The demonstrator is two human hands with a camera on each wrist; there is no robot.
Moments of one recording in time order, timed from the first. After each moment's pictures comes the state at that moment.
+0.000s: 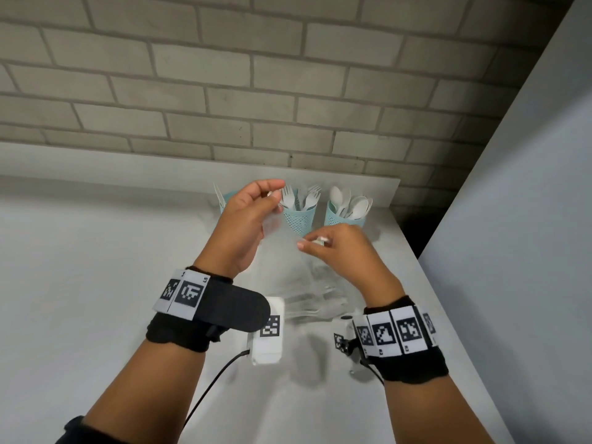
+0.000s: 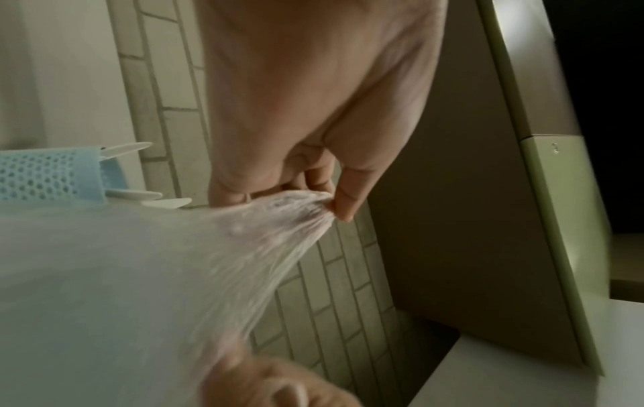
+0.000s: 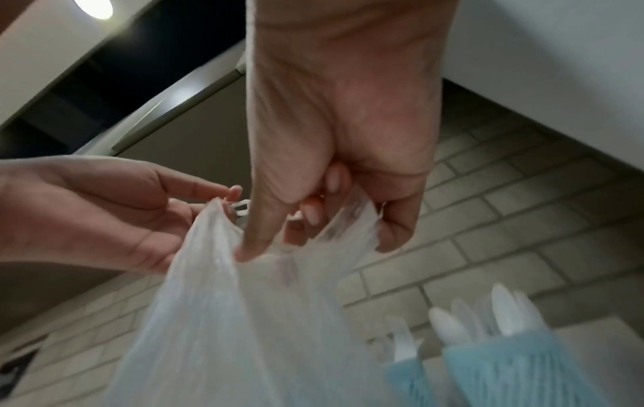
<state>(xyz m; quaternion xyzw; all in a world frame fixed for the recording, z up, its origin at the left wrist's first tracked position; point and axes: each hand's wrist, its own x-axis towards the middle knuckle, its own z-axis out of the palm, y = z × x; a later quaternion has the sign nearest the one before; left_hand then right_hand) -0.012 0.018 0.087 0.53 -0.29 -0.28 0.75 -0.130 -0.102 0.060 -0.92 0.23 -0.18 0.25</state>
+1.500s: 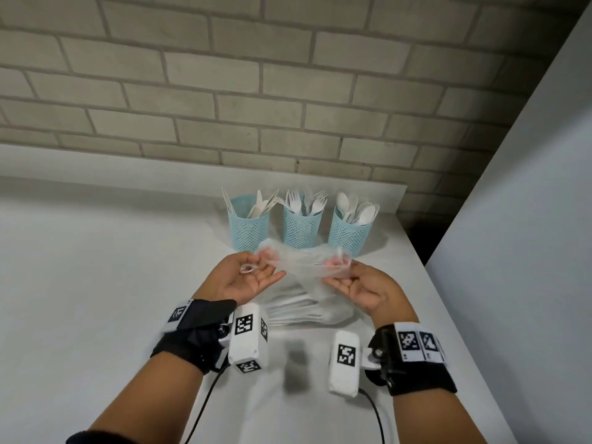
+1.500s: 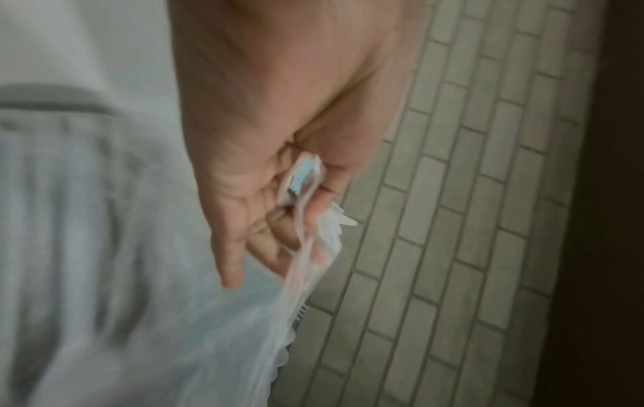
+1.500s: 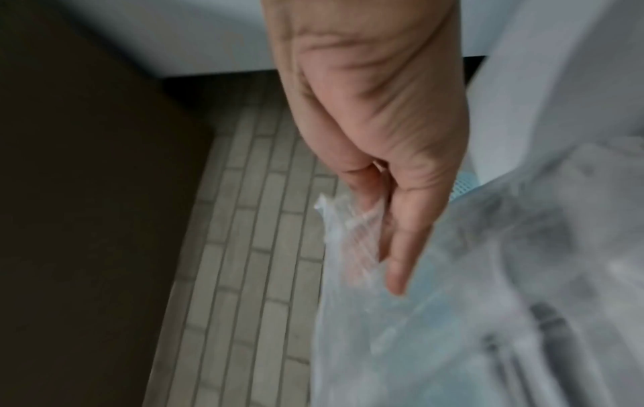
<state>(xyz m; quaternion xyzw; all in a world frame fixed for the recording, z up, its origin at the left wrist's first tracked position) 0.019 0.032 0.011 0.36 0.08 -0.55 0.75 -0.140 -0.120 0.017 -0.32 0.38 -0.22 0.84</state>
